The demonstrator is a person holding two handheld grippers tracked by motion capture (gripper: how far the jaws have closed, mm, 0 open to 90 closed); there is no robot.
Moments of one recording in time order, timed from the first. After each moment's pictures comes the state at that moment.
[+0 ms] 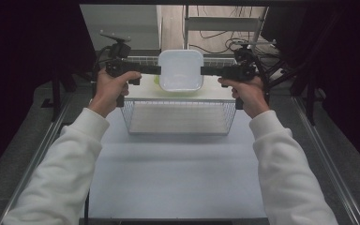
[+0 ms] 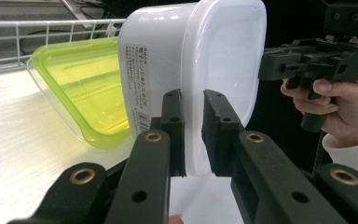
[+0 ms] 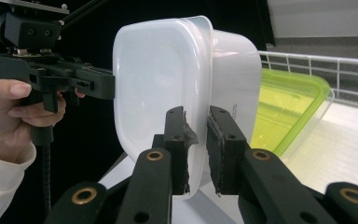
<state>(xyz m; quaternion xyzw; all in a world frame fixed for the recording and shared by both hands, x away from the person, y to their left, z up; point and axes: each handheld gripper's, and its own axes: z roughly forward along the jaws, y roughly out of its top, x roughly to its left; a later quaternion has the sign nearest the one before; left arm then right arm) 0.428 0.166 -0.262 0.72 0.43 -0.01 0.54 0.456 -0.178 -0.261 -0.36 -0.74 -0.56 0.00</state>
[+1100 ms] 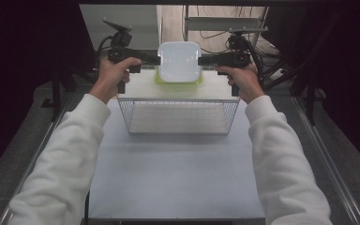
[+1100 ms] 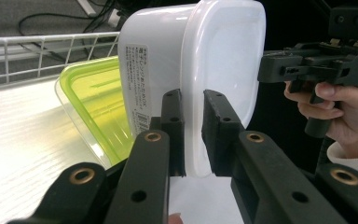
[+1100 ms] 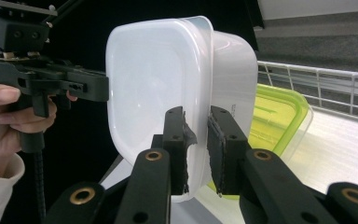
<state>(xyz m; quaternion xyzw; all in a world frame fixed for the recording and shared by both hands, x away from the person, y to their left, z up) 0.469 0.172 -0.258 0.71 0.47 -0.05 0.53 0.495 -0.167 -0.251 -0.41 -0.75 -0.53 0.02</state>
